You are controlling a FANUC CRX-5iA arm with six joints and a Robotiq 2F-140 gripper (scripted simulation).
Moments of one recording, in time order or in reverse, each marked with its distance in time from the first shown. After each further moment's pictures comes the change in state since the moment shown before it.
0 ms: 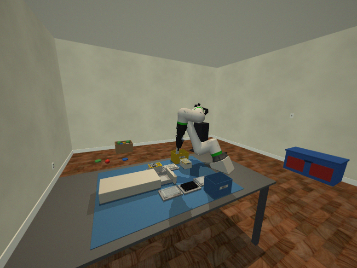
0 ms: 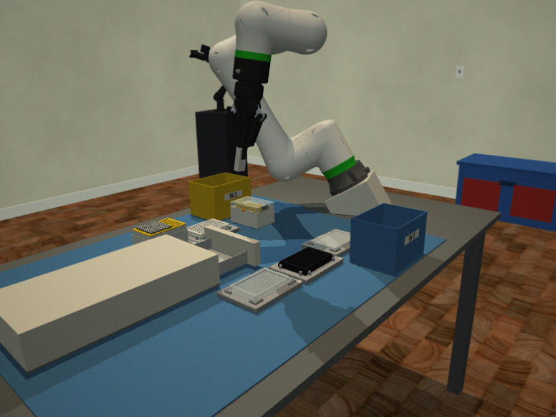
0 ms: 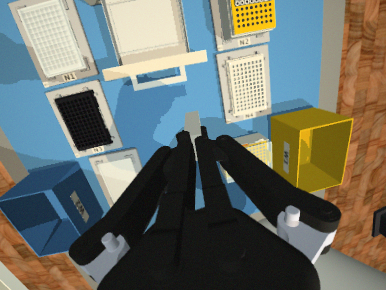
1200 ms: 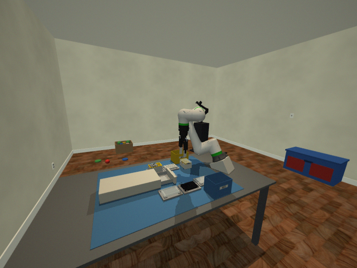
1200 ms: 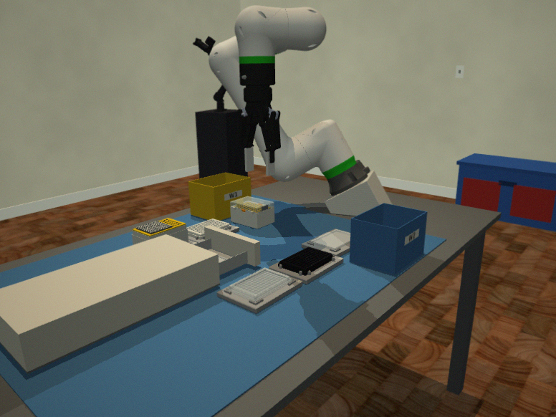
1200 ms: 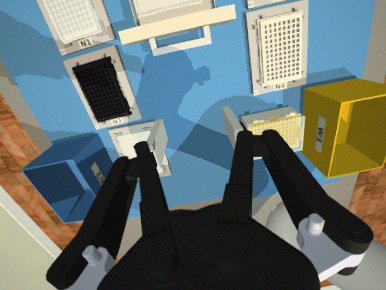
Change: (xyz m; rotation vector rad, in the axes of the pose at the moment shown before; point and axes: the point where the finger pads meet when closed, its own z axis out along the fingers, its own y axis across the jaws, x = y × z) arm -0.039 -0.035 0.005 0.126 -0.089 0.031
